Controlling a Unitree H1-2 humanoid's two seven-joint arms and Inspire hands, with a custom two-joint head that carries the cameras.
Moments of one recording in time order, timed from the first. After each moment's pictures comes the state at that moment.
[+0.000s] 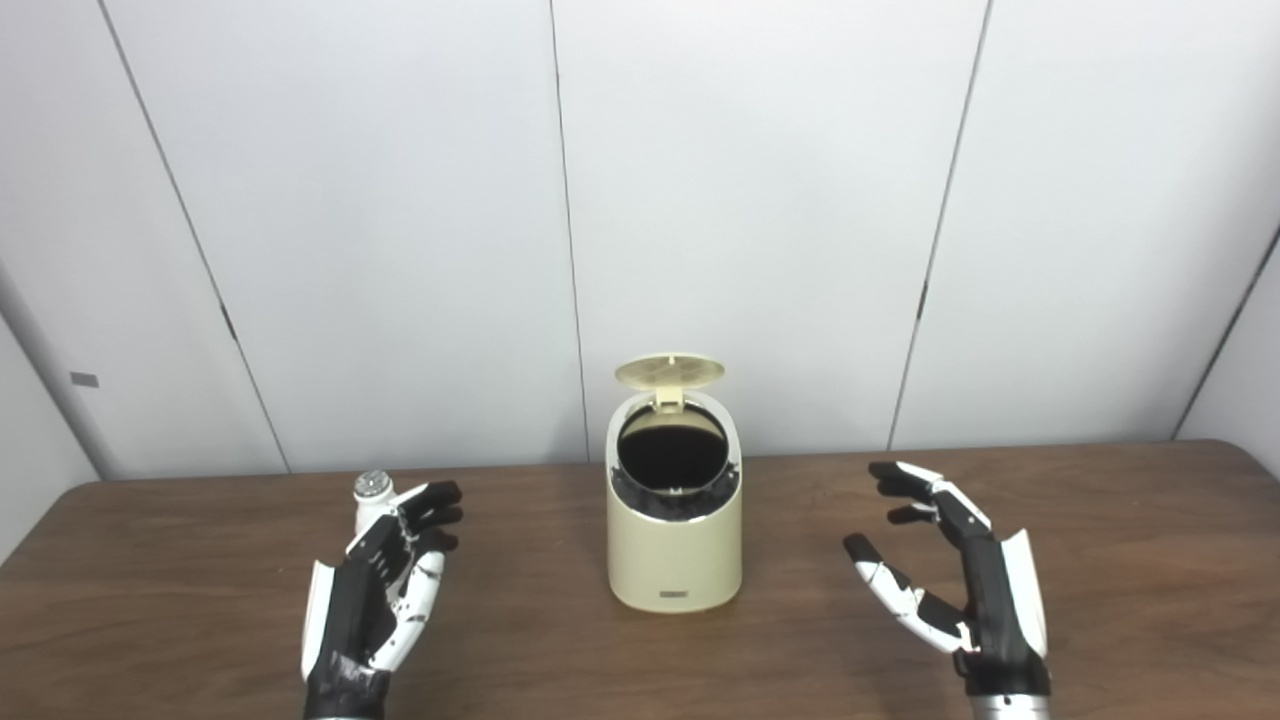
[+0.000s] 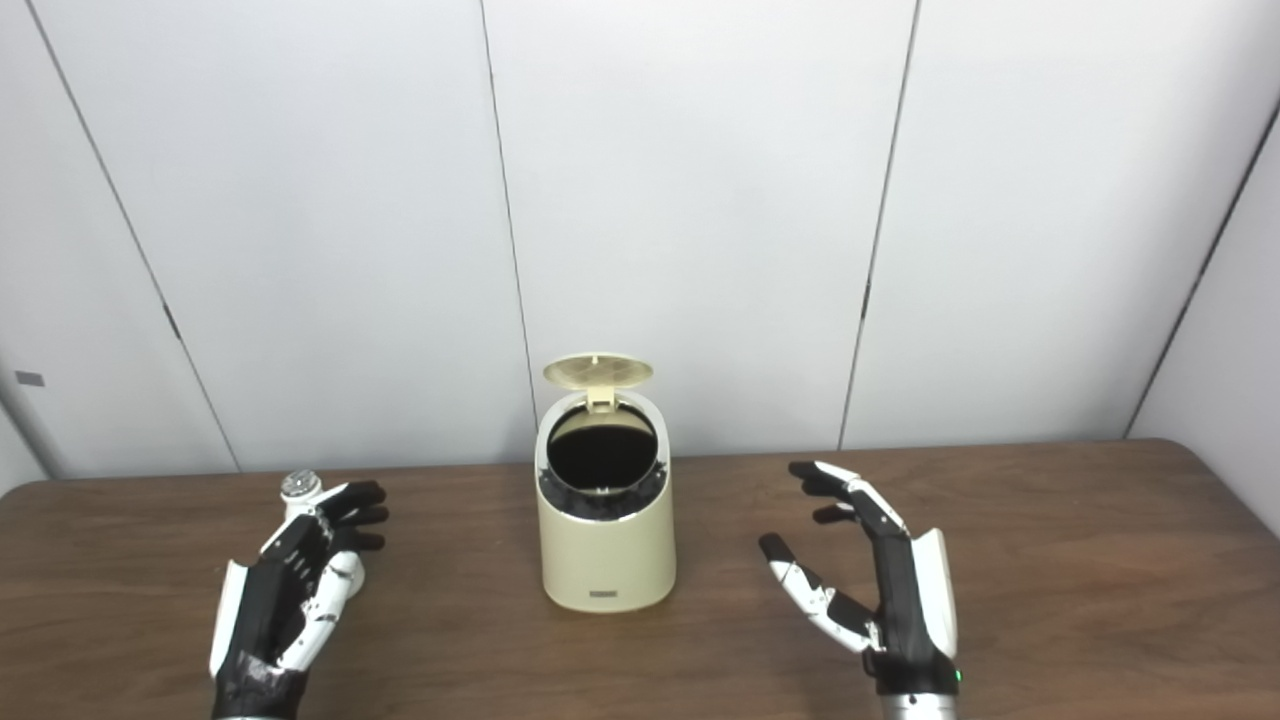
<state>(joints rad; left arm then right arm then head) -0.20 0.11 0.06 0.13 0.07 -0.44 0.09 -0.19 -0.09 -0.02 0.07 -0.44 -0.40 -0.36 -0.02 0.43</state>
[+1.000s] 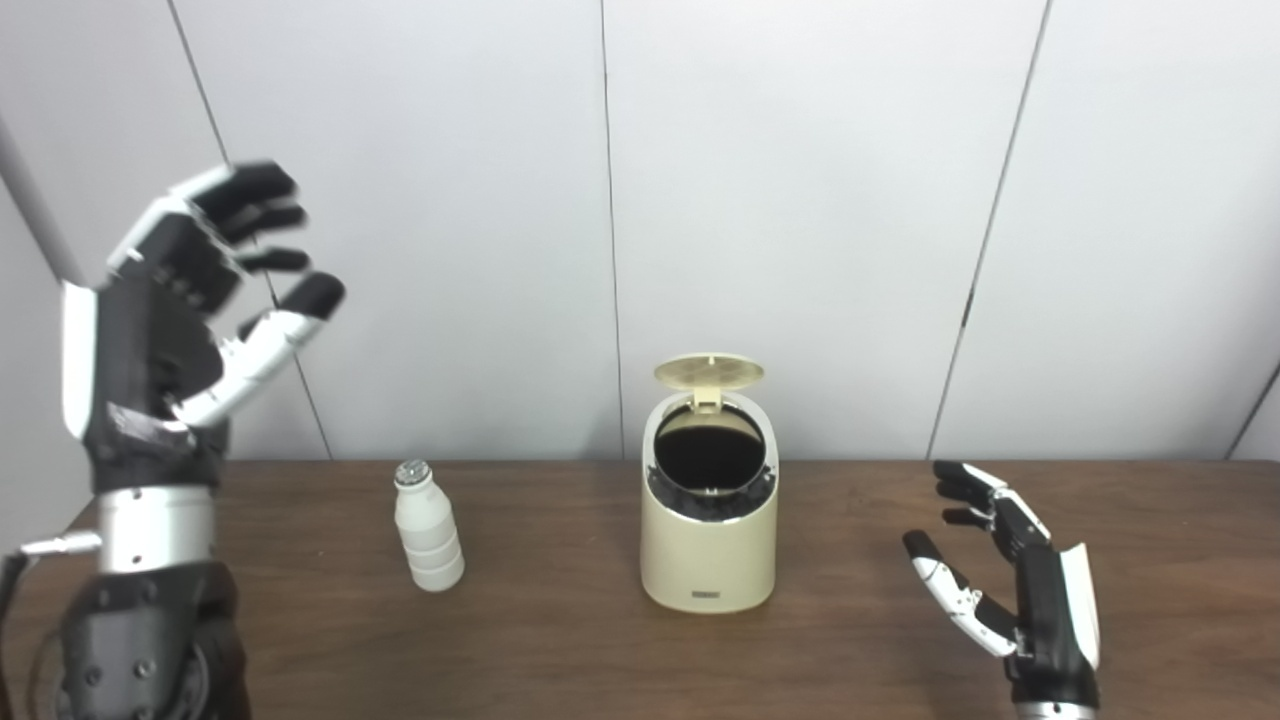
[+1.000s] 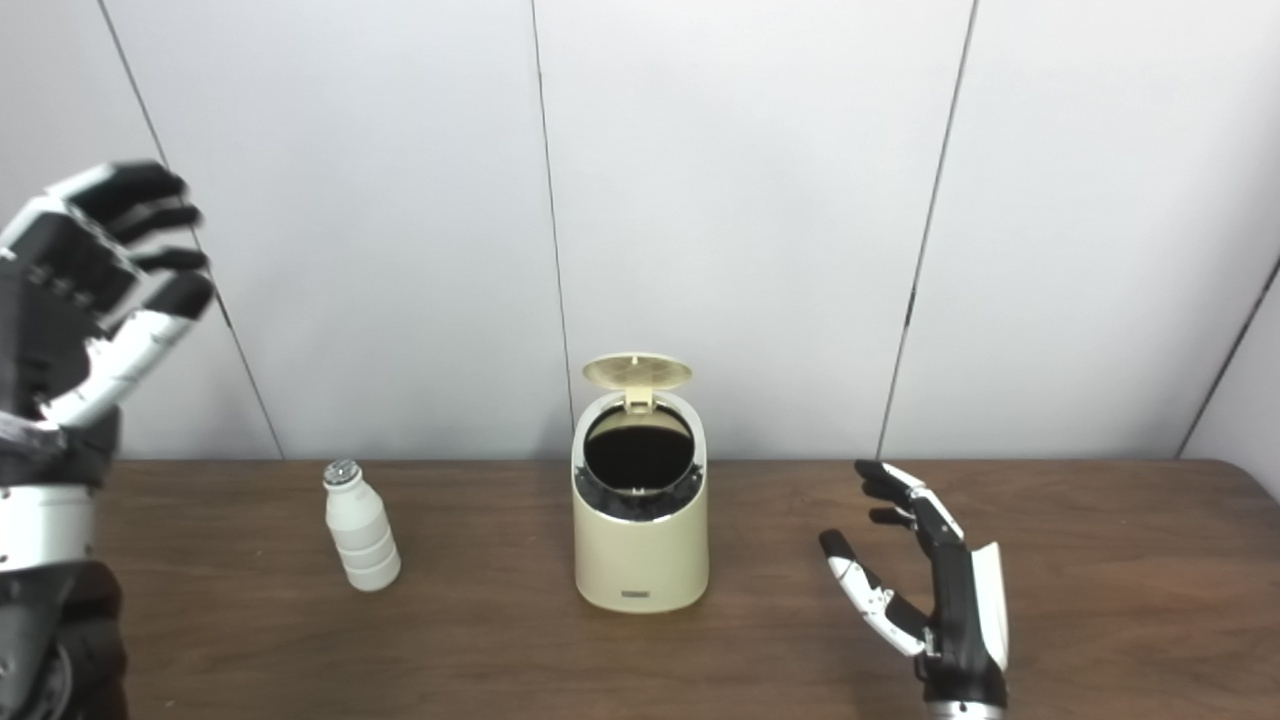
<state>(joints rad) -0.47 0.30 0.29 -0.52 0.08 0.22 0.11 -0.23 -0.11 -0.04 0.15 -0.34 -0.42 -0.36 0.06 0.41</state>
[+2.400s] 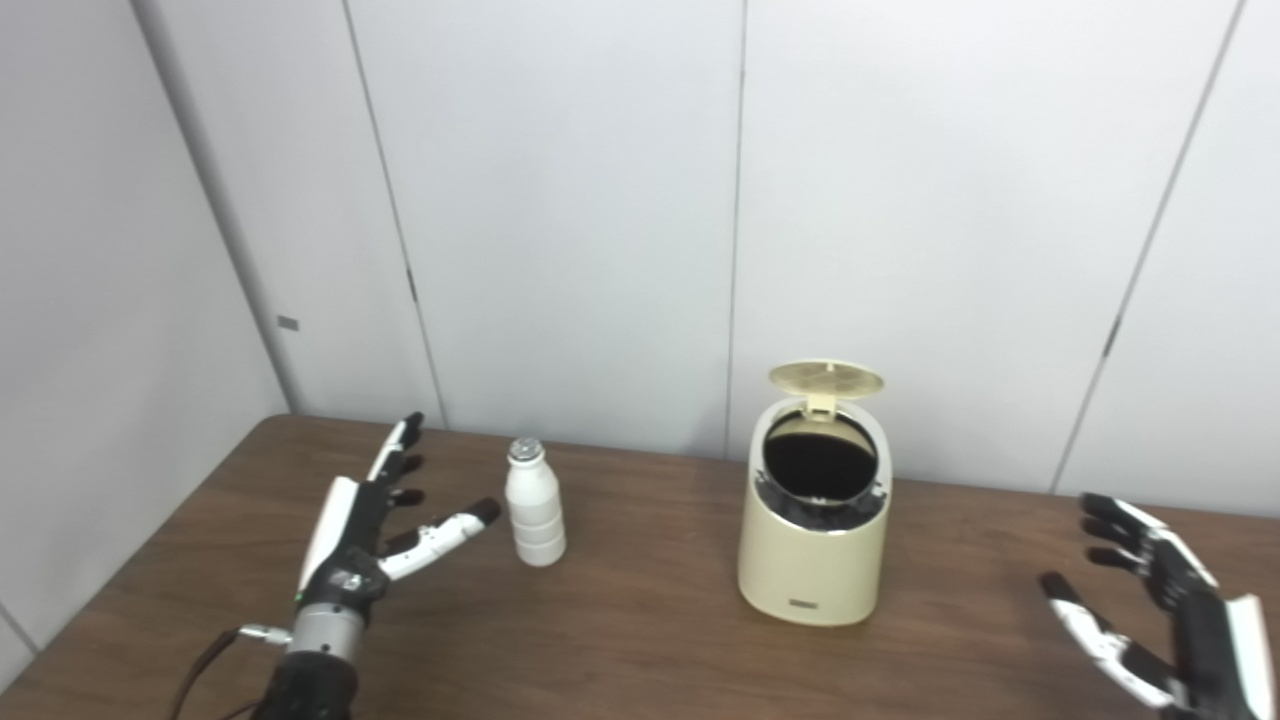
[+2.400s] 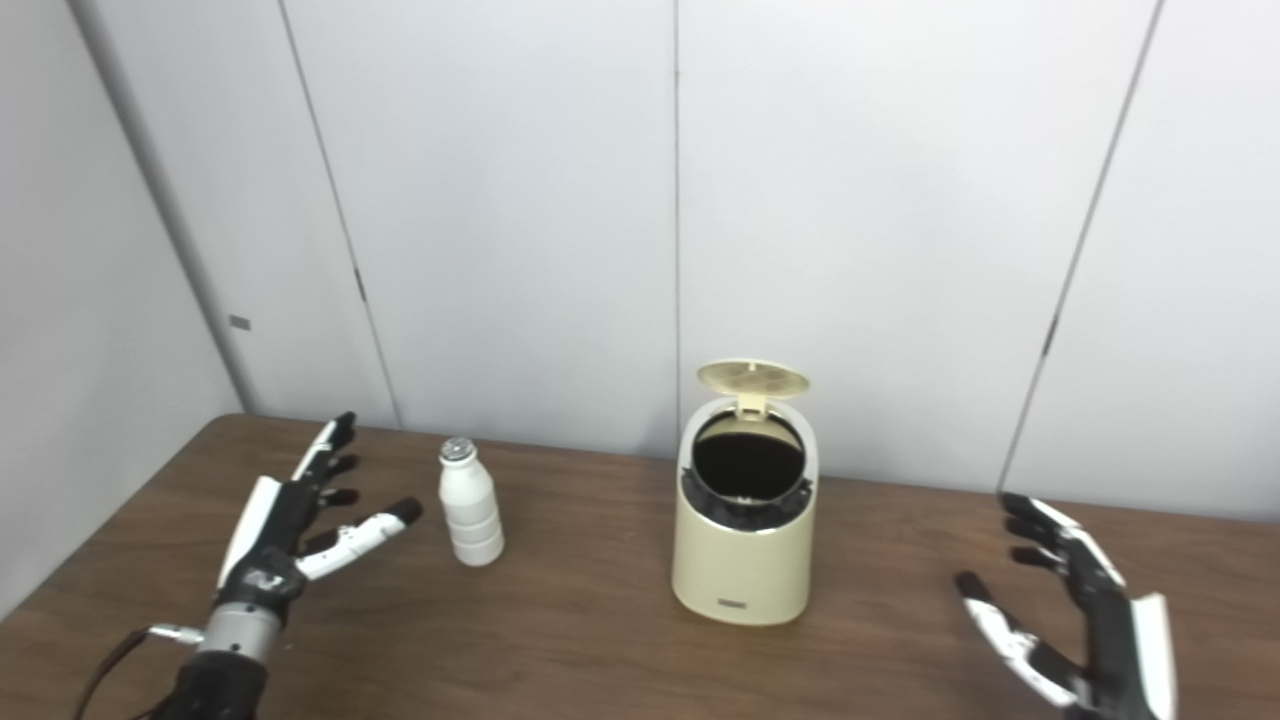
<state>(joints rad) -0.18 0.33 0.16 -0.08 0.23 0.15 0.07 -0.23 -0.22 -0.08 0.20 -0.24 -0.43 -0.28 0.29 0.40</state>
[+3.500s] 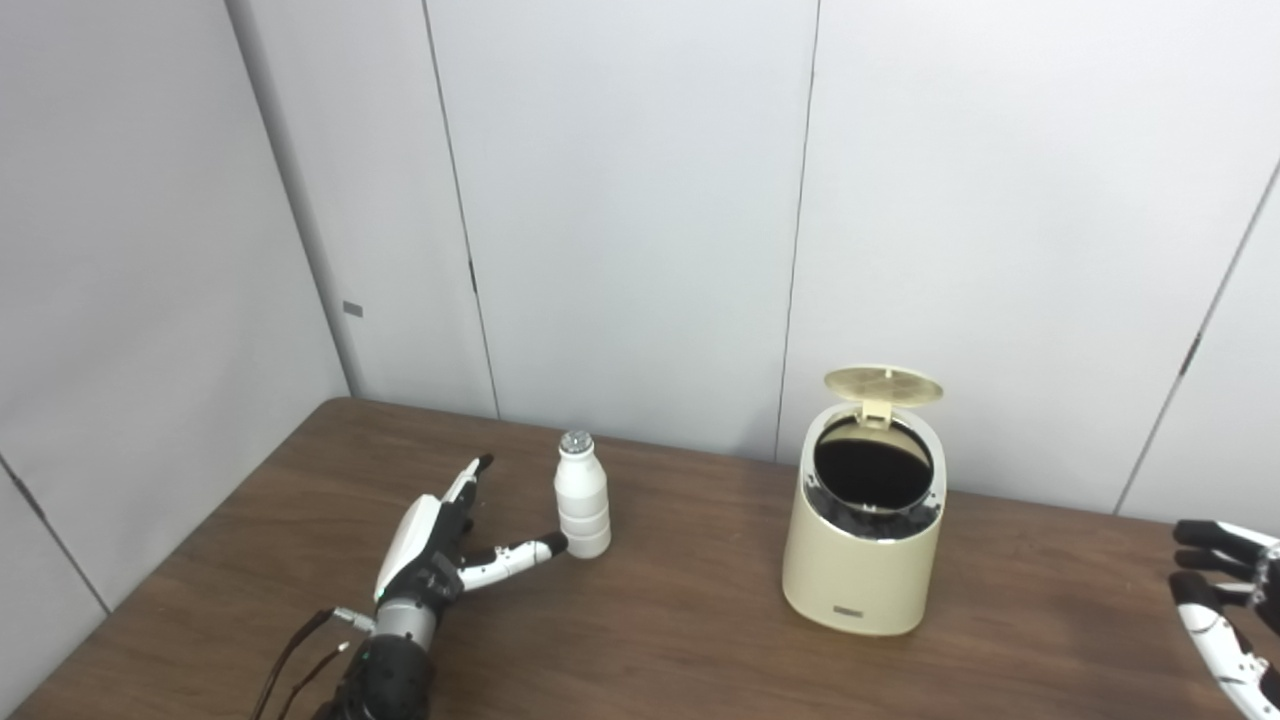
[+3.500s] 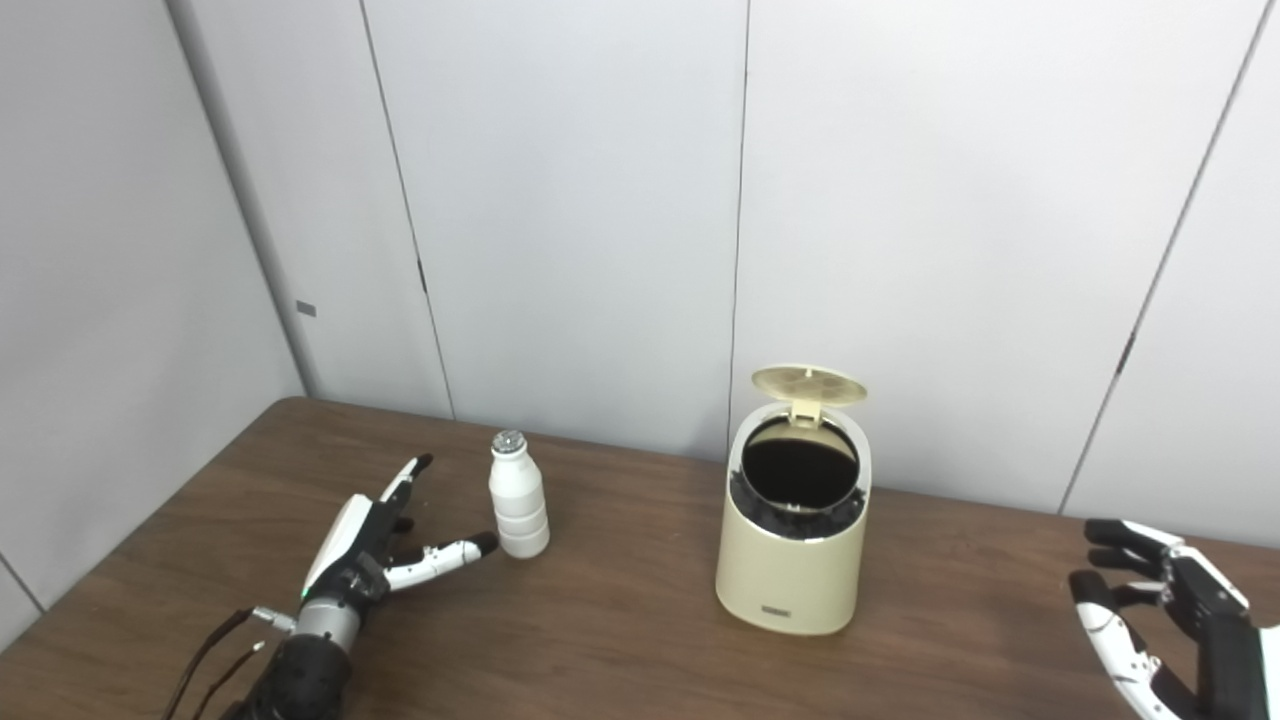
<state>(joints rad) -0.23 0.33 0.11 0.11 0.33 0.21 0.07 -0.19 -0.18 -0.10 -0.05 -0.28 -0.25 -0.22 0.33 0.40</state>
